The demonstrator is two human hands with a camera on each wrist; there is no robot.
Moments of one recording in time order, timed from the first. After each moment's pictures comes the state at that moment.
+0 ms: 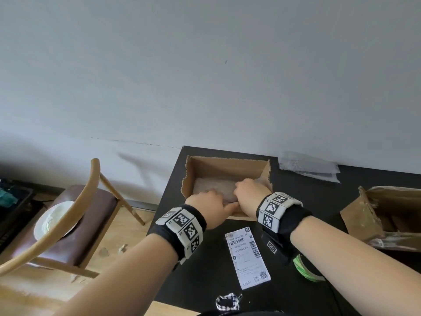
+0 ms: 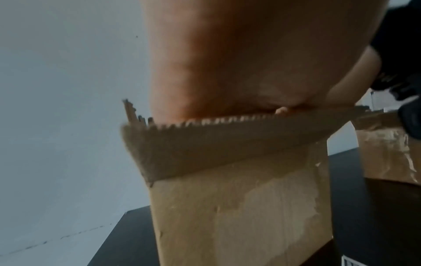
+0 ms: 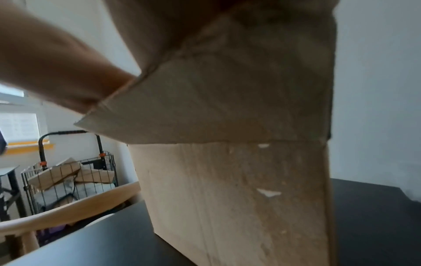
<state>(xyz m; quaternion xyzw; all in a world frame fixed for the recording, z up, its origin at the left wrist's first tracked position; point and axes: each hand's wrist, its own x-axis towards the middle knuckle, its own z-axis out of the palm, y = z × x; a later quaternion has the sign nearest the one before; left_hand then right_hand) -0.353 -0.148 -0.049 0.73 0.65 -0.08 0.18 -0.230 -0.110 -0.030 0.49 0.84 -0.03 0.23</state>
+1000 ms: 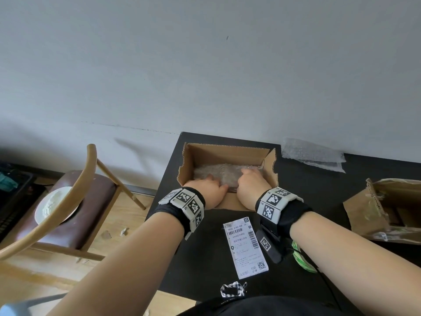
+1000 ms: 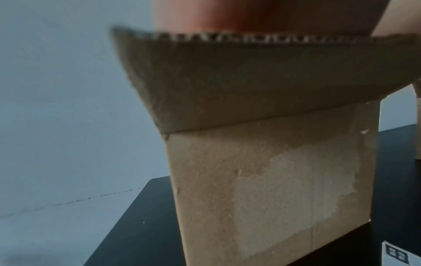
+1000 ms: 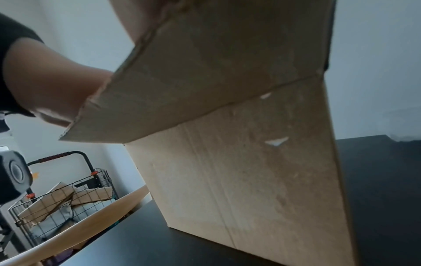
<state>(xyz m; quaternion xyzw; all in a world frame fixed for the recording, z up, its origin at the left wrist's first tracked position) -0.360 -0.115 -0.078 0.70 0.67 -0.12 0.24 -0.220 -0.099 -0.059 0.57 0.80 -0.17 0.11</state>
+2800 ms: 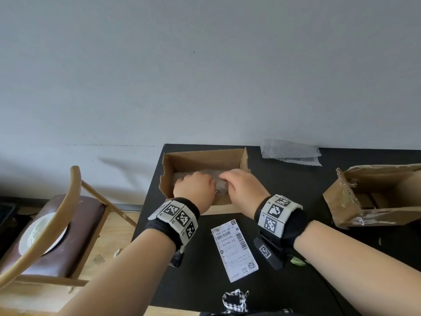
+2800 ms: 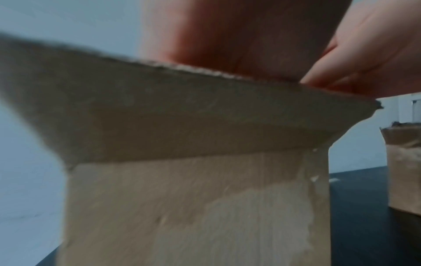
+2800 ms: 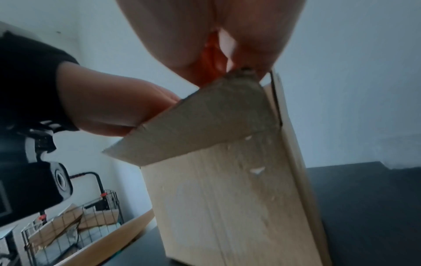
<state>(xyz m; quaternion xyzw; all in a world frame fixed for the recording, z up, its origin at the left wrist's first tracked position) -0.327 -0.123 -0.045 0.71 0.69 -0.02 0.12 -0.185 -0.126 -0.046 0.49 0.81 -0.22 -0.21</state>
